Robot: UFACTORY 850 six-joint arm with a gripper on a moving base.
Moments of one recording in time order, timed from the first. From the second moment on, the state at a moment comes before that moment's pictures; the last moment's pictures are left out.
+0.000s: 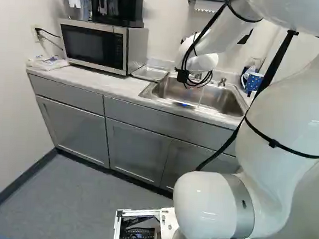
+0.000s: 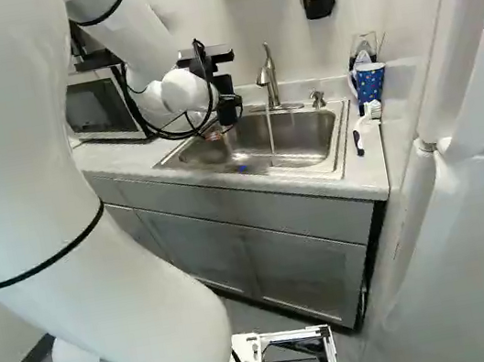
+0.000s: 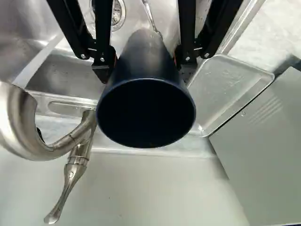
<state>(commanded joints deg) -5.2 -1.9 -49.0 -0.2 20.2 3.7</state>
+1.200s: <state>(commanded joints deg) 1.7 -5.7 -57.7 -0.2 20.2 3.7</state>
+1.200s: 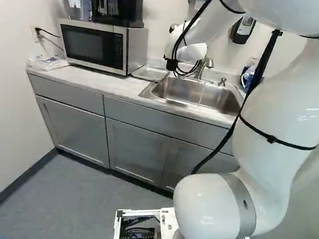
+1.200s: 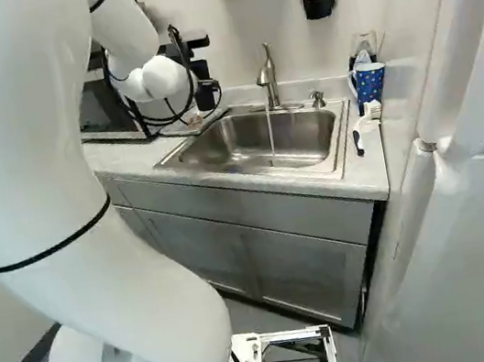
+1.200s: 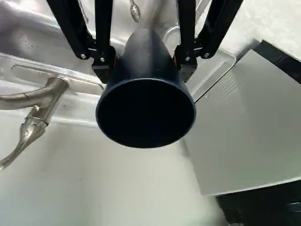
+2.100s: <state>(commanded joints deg) 7.0 -14.4 -65.7 -0.2 20.2 3.7</state>
